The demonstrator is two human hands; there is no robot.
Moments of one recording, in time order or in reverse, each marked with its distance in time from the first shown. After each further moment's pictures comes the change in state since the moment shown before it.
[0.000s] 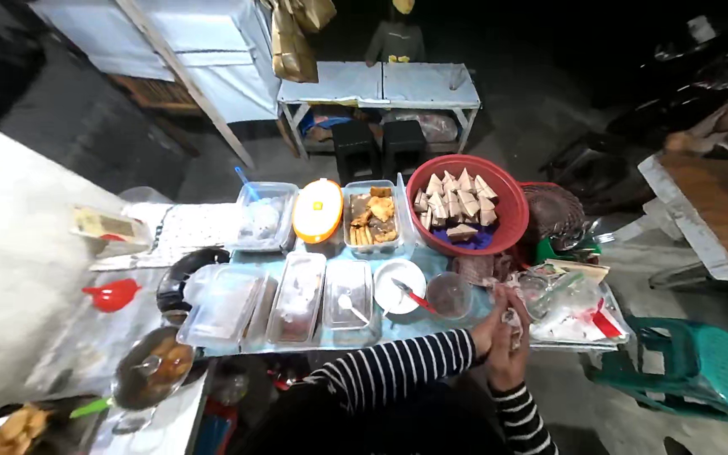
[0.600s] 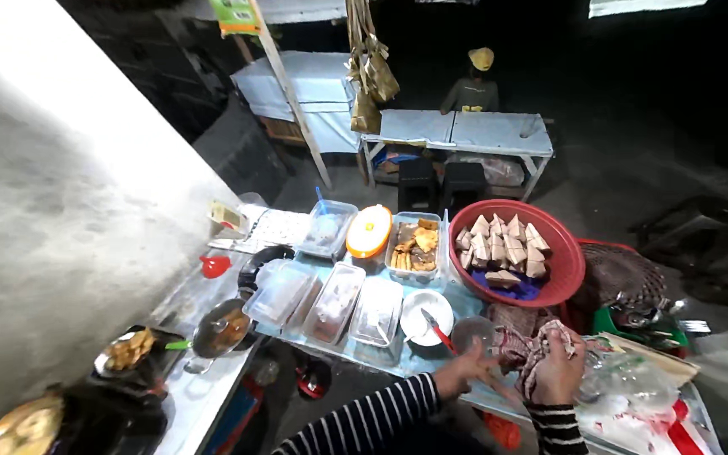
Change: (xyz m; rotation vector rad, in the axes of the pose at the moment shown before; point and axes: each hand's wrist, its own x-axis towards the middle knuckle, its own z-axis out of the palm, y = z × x) left_hand -0.002 -0.049 -0.066 0.317 0.109 0.288; right_hand 0.076 0.038 -0.016 0.236 0.190 0.690
